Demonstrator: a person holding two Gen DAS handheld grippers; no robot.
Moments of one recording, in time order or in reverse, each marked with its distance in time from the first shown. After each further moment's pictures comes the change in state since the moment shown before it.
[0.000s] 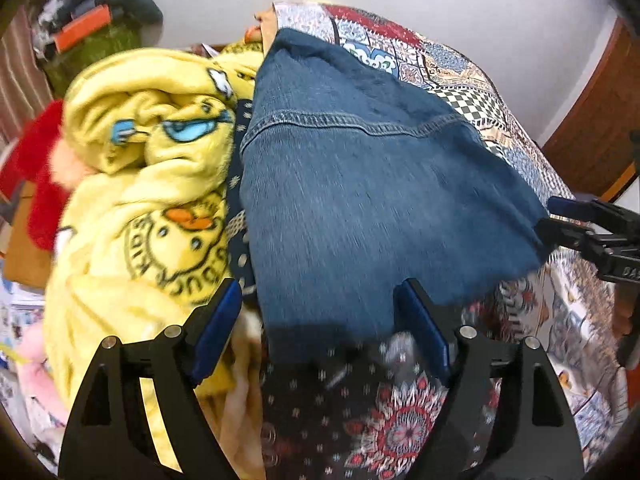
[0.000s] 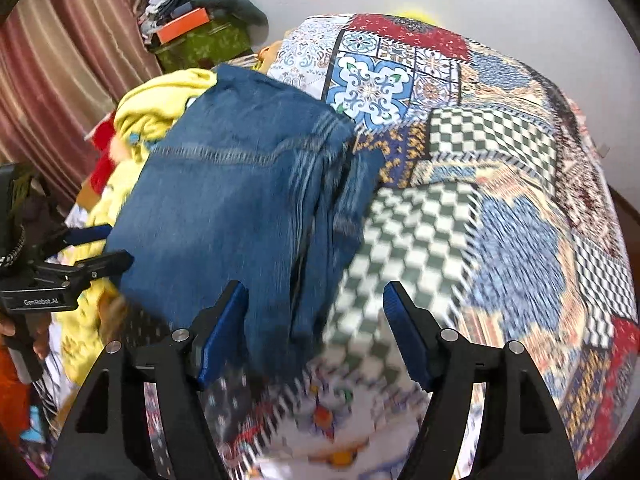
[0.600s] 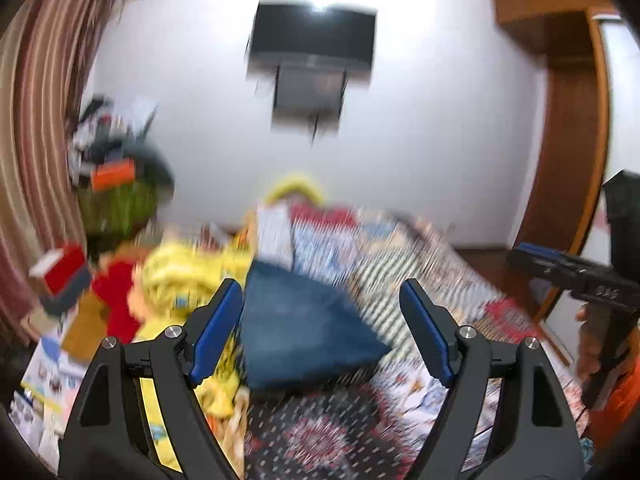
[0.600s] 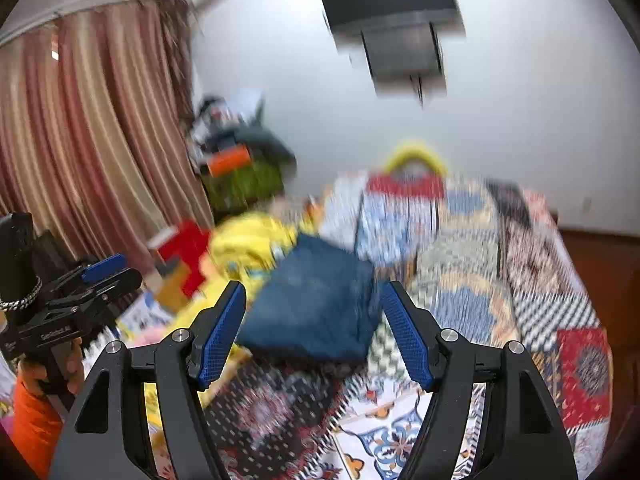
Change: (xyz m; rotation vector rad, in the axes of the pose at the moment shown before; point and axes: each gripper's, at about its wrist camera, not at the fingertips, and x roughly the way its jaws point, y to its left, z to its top) left arm -0.278 -0.089 -0.033 0.083 -0.645 -0.035; right arm -0.241 0.049 -0.044 0.036 -0.547 0.082
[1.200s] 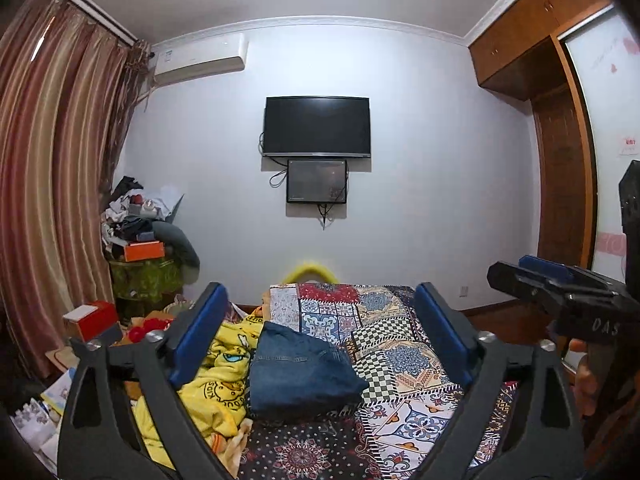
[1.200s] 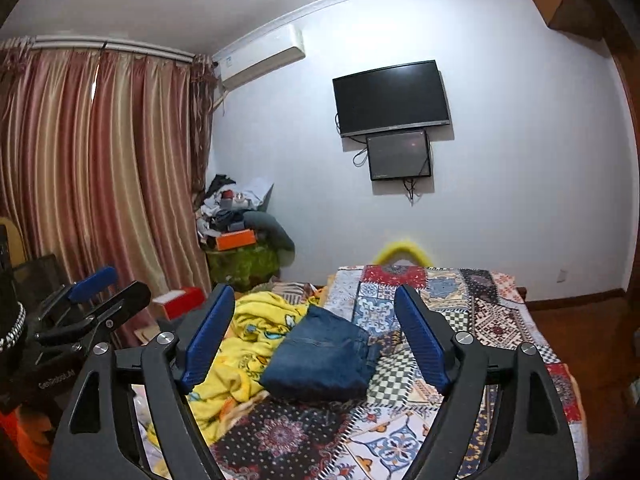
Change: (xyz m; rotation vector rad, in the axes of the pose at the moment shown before) left arm -0.110 -0.073 -0.030 0.050 -0.290 0.122; right arm -0.104 0.073 -0.030 -0.095 -0.300 -0.078
